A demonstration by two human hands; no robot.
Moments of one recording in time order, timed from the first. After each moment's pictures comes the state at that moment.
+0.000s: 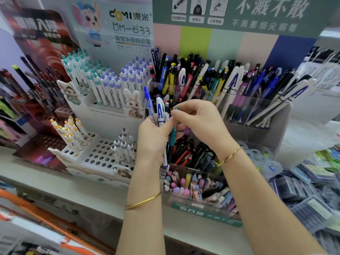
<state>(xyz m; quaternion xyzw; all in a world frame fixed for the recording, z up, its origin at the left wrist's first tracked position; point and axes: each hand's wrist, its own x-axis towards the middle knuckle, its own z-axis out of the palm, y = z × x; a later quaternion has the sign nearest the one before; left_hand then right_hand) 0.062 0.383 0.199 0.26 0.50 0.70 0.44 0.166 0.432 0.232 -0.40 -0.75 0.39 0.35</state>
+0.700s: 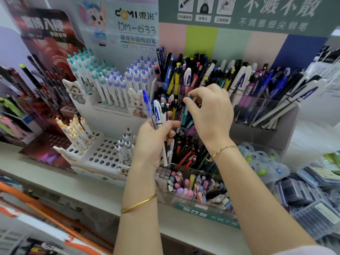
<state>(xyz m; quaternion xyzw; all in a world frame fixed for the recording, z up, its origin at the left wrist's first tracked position) 0.045 0.378 0.188 0.30 0.53 0.66 0.45 0.150 0.453 0.216 -0.46 -0.75 0.00 0.47</state>
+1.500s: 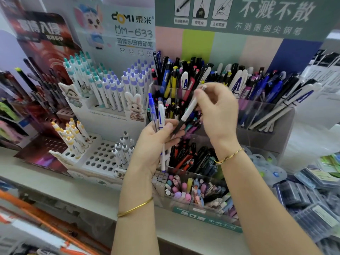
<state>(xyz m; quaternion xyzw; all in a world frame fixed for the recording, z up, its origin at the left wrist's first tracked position) 0.046 0.381 0.187 0.31 0.49 0.64 0.51 0.163 0.449 0.232 -0.40 -0.66 0.30 0.57</state>
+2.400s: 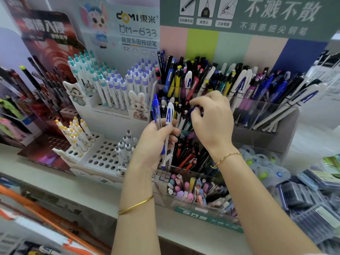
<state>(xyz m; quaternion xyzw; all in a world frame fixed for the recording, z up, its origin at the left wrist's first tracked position) 0.041 0.379 0.190 0.33 0.52 0.61 0.49 0.156 0.455 0.206 -0.47 -0.77 0.01 0.43</state>
